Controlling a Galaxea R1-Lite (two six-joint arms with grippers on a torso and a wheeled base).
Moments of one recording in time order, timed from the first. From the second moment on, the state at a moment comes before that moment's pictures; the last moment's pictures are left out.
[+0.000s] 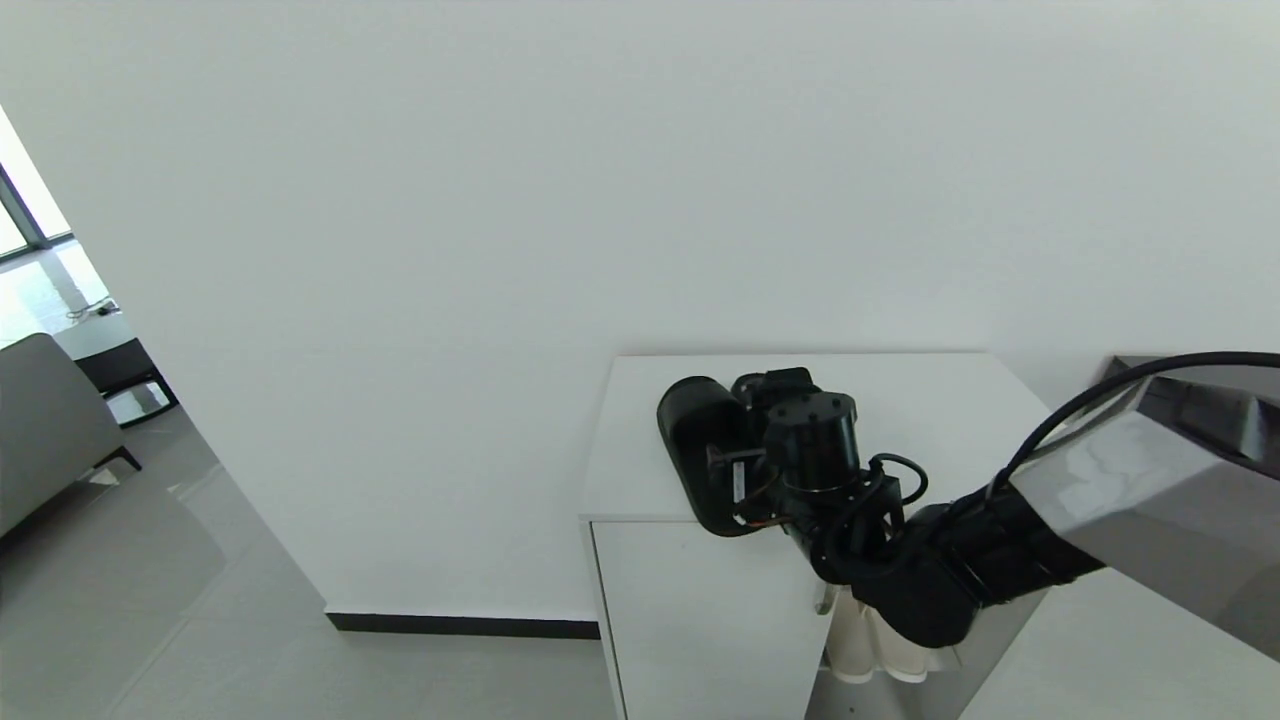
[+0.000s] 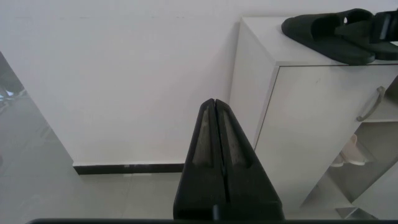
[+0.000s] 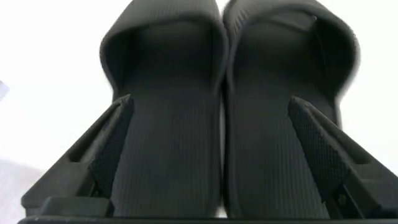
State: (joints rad) left arm 0.00 0.00 0.00 0.00 -0.04 0.00; right arm 0.74 2.19 -1.14 -0.78 -0.52 0.17
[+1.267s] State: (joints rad) left arm 0.00 0.00 0.00 0.00 -0.03 0.00; right arm 0.67 2.37 -1.47 -0.70 -0.51 0.14
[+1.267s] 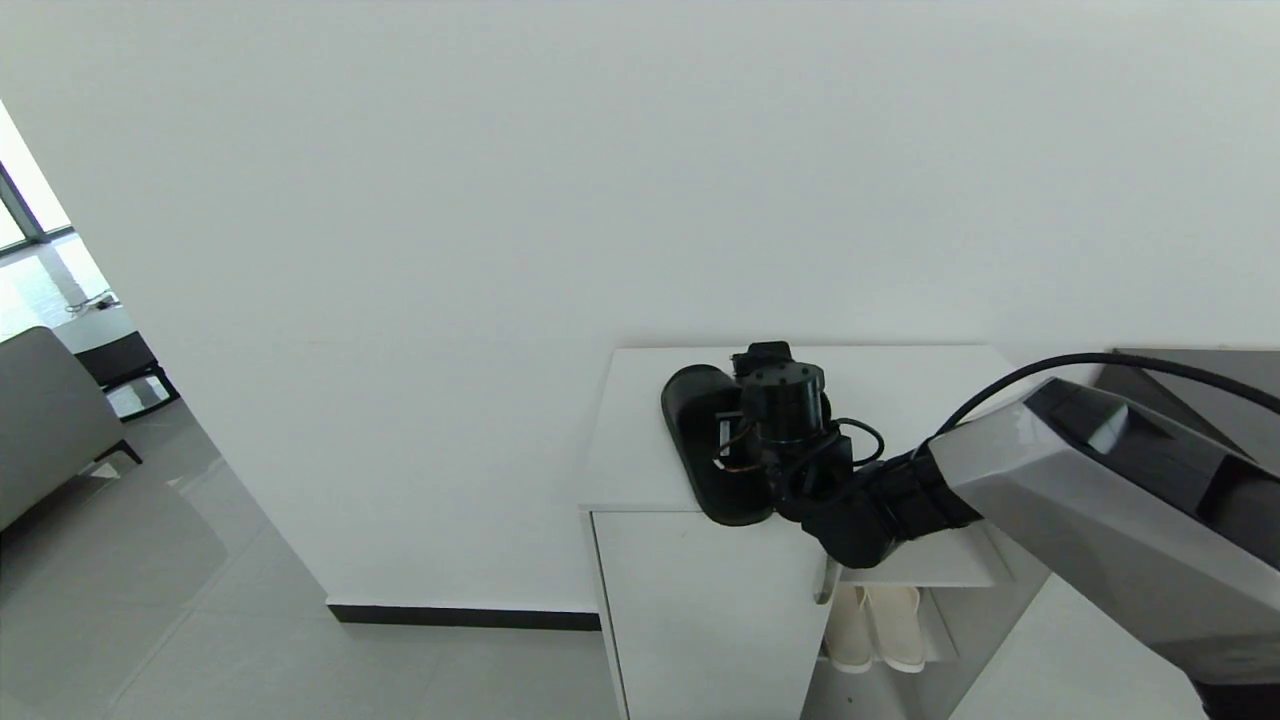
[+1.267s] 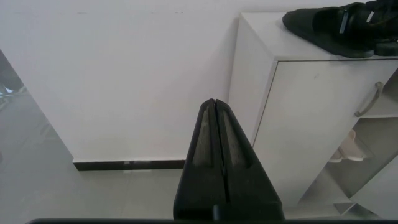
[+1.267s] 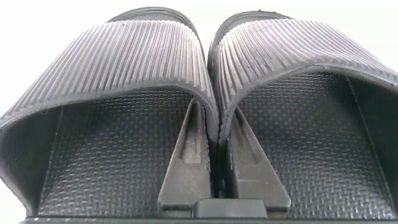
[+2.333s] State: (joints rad) left arm 0.00 0.00 0.00 0.00 -0.04 0.00; right arm 0.80 1.75 -0.58 -0.95 0.06 0.24
